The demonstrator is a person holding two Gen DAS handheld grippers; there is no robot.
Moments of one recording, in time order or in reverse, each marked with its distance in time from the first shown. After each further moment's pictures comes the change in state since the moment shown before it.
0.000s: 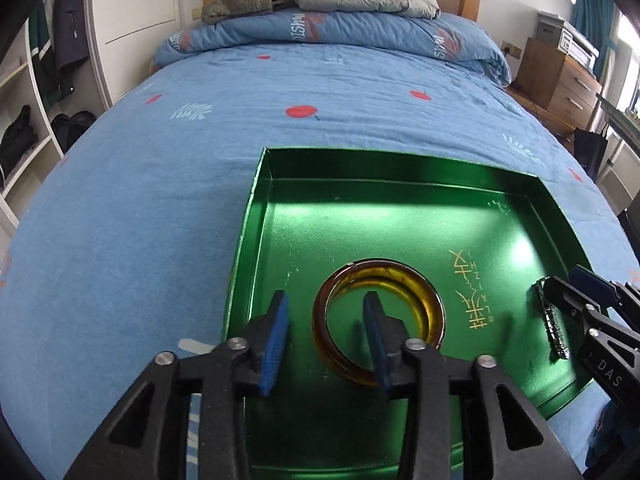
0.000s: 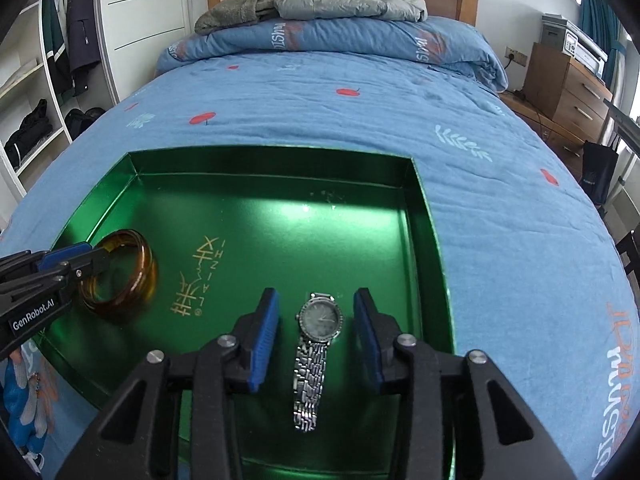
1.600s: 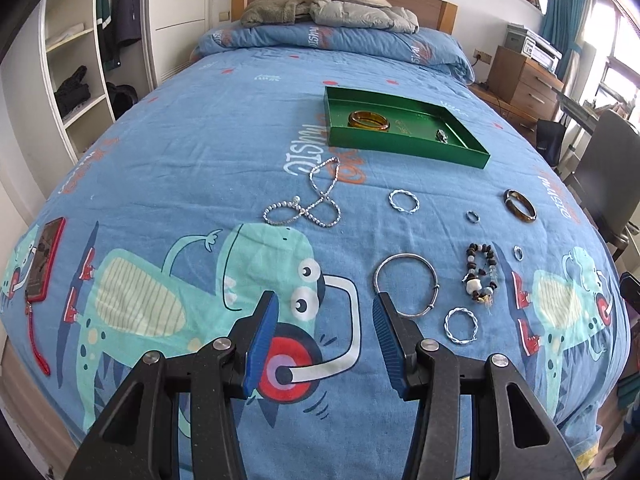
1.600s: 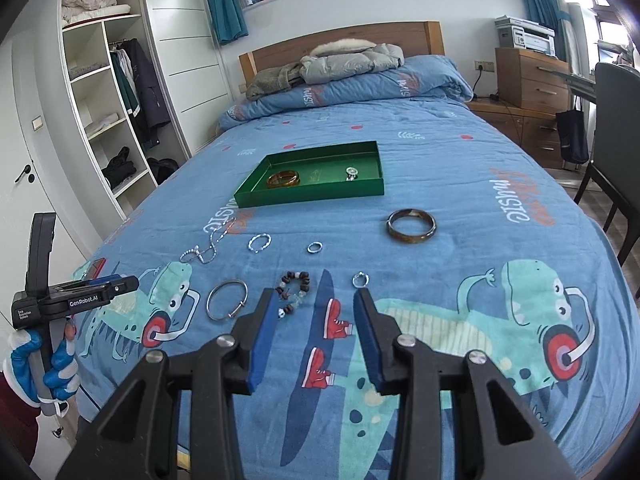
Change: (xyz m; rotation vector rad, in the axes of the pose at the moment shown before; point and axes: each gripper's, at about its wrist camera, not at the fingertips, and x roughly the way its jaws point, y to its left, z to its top) left arm -0.259 0.061 -0.262 -0.019 0.000 -0.047; right arm -0.353 0.007 -0.264 0.123 -0.177 0.176
